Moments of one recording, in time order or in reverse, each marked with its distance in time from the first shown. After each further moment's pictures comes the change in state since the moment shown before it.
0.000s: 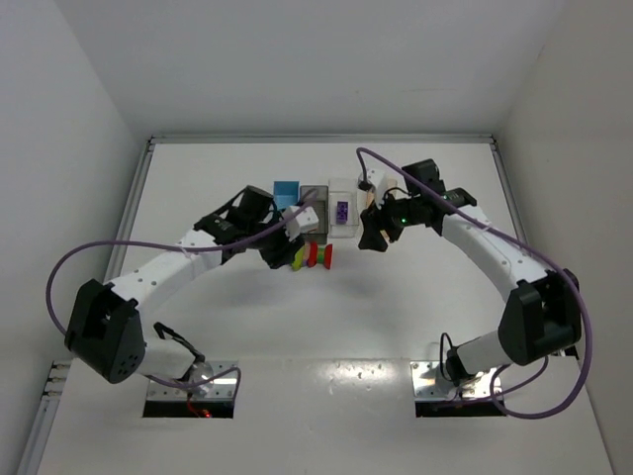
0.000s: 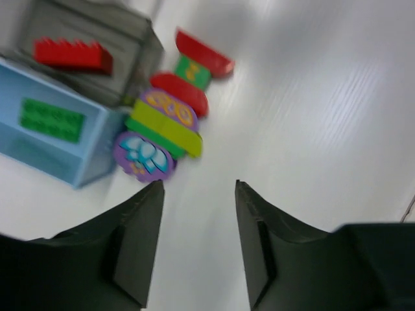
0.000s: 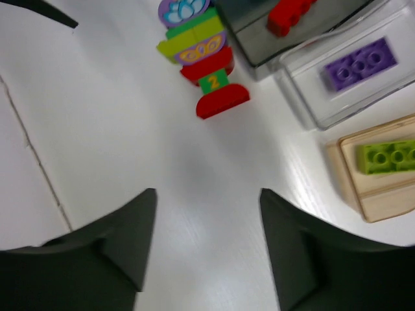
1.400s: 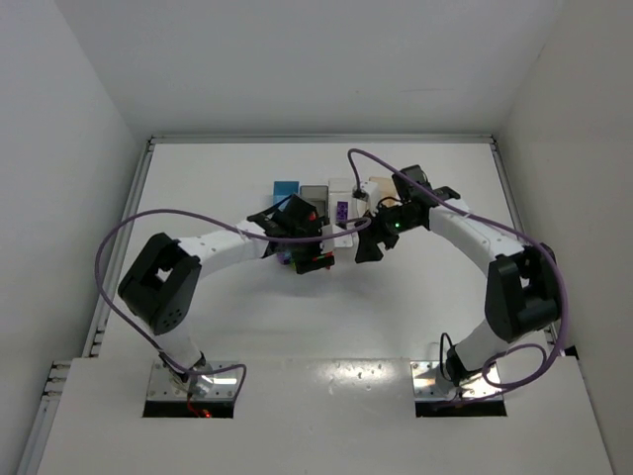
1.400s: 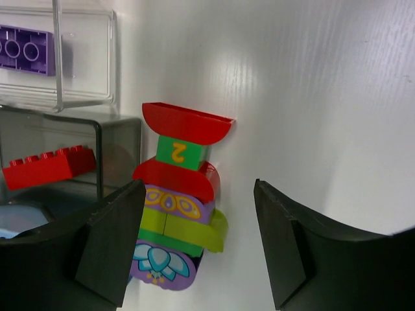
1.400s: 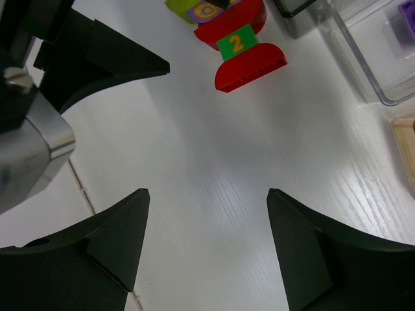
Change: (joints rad) left arm -0.150 0.333 0.045 0.171 -0.064 0.280; right arm 0.000 0.149 -0.013 -0.068 -0.063 0.008
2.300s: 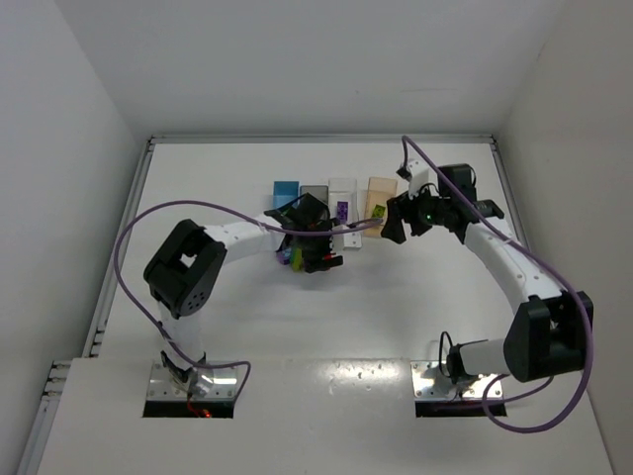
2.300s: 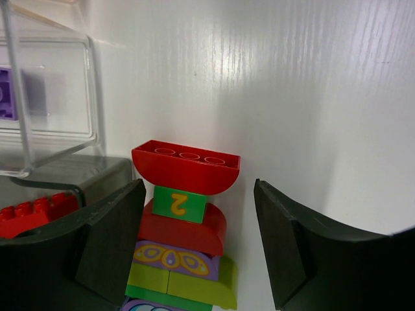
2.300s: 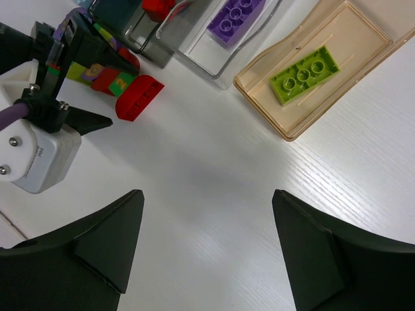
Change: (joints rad) left arm -0.011 0.180 0.118 0.001 0.041 0.027; right arm -0.174 -0.251 -0.119 0.171 0.193 0.203
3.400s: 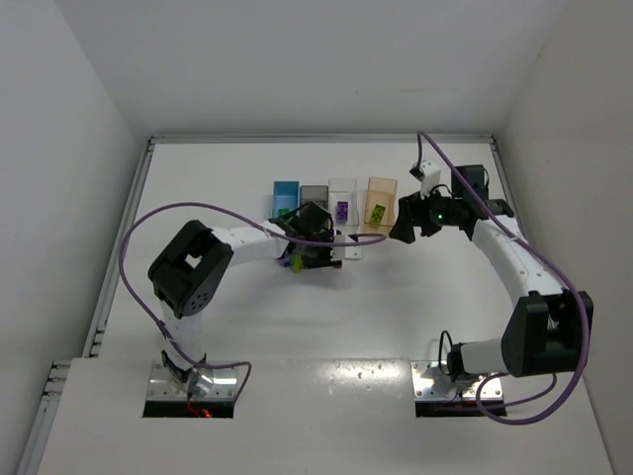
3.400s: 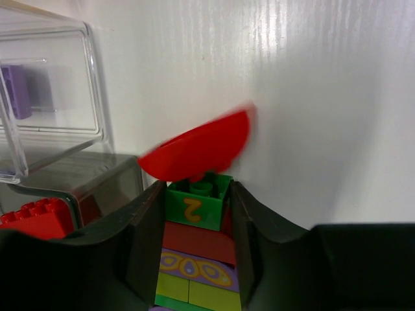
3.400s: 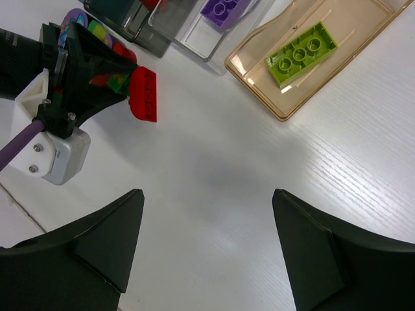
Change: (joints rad) left arm -0.029 0.028 -0.048 0.075 -0.120 0.092; right arm -0.102 0.013 0.000 -0.049 -0.097 -0.019
